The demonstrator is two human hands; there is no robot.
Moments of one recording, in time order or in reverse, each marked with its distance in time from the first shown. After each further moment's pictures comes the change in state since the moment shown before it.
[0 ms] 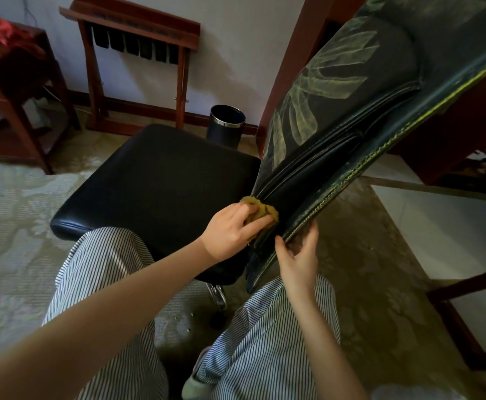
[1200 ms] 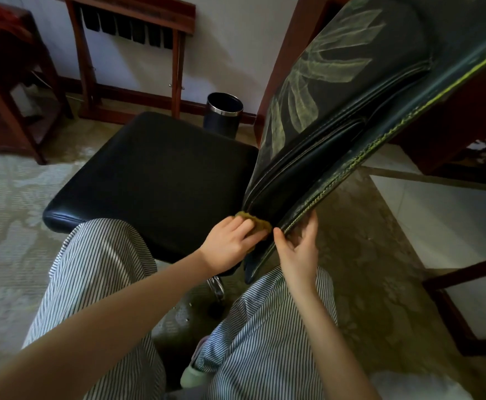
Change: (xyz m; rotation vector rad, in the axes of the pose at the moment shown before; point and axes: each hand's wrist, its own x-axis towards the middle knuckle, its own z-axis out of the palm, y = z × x) left_hand -0.031 0.020 0.018 0.038 -0.174 -0.026; right_hand 0.005 0.006 -0.006 0.005 -0.036 -0.011
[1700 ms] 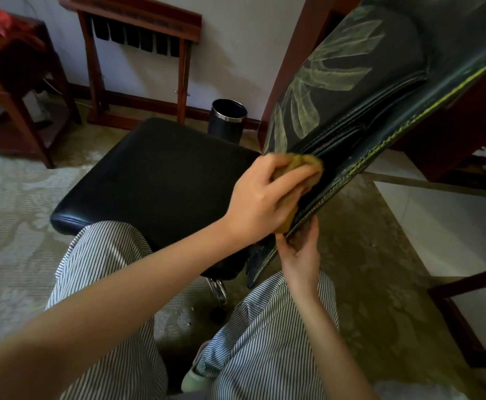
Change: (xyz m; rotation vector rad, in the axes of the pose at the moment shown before) left_hand 0.114 0.016 -0.082 -0.263 0.367 -0.212; right_hand -0.001 -0.001 -0.002 0.008 -0.013 -0.064
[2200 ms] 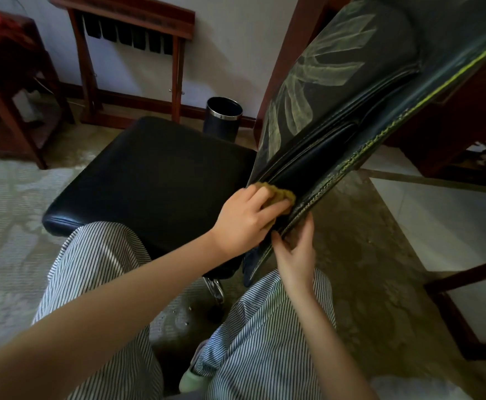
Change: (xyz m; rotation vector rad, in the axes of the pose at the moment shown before) left_hand -0.050 -0.027 0.020 0.181 -0.246 0.137; right_hand -0.001 -0.001 0.000 -0.028 0.011 0.019
